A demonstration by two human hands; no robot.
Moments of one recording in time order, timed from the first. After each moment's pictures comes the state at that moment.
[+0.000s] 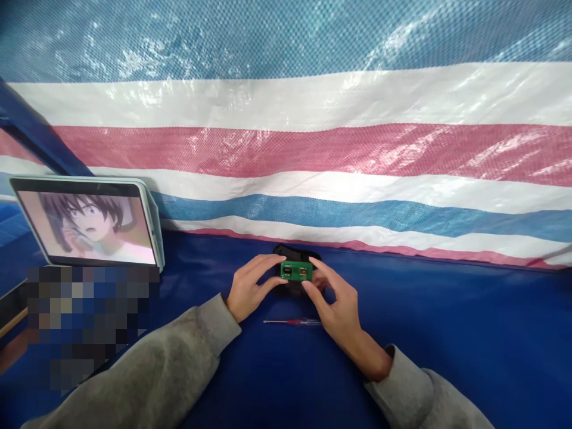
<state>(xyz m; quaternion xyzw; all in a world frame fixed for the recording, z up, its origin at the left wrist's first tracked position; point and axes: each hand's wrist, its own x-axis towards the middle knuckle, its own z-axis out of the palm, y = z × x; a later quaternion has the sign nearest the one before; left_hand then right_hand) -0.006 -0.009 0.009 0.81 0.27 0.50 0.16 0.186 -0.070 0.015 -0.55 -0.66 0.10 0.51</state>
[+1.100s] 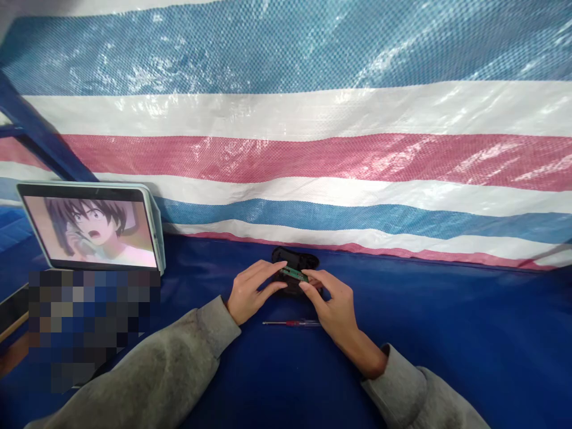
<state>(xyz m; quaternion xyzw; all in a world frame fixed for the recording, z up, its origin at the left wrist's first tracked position) -0.006 -0.012 0.009 0.82 0.23 0.50 0.14 0.188 -0.066 0.011 -0.55 -0.66 0.13 0.50</state>
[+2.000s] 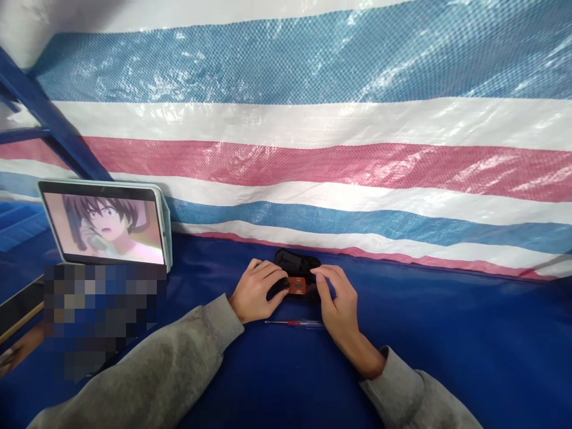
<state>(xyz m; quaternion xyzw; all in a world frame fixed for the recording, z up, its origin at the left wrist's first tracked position) -0.010 -0.014 0.014 0.90 0.30 0.31 0.06 0.191 -0.064 0.009 -0.56 -0.63 0.10 0.53</state>
